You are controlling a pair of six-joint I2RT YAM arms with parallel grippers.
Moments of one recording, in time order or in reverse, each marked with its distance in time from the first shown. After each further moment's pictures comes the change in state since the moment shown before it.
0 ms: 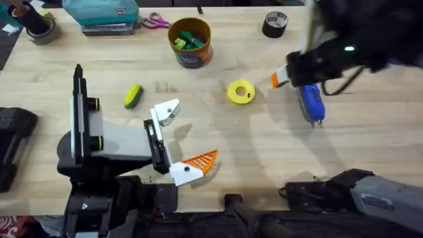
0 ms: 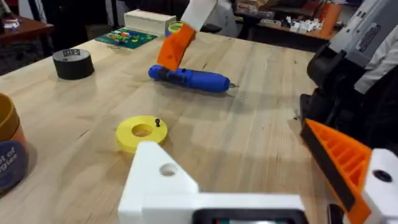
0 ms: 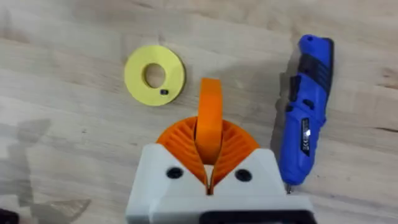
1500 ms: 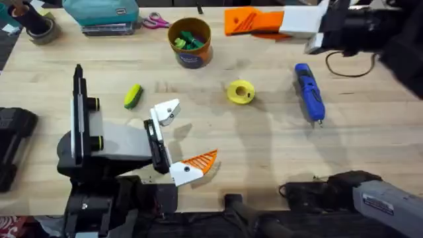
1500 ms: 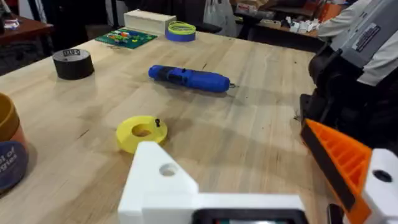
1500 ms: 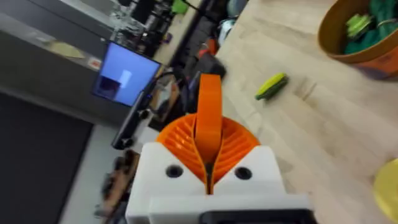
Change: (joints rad) left arm 0.000 0.000 0.000 0.000 0.000 0.000; right arm -0.221 -0.148 -0.239 0.934 -1.156 0.427
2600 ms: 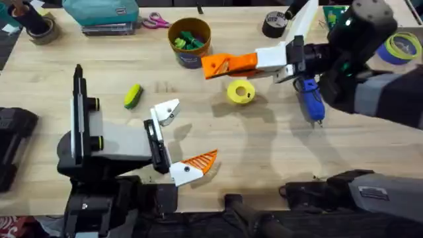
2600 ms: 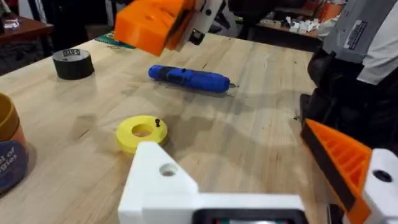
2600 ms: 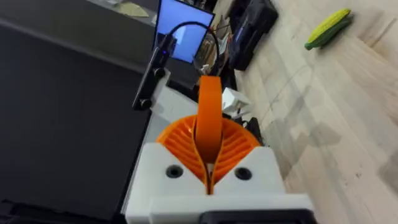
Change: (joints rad) left arm 0.000 0.000 0.000 0.000 0.000 0.000; right arm 0.094 0.262 -0.262 0.837 -0.260 0.528
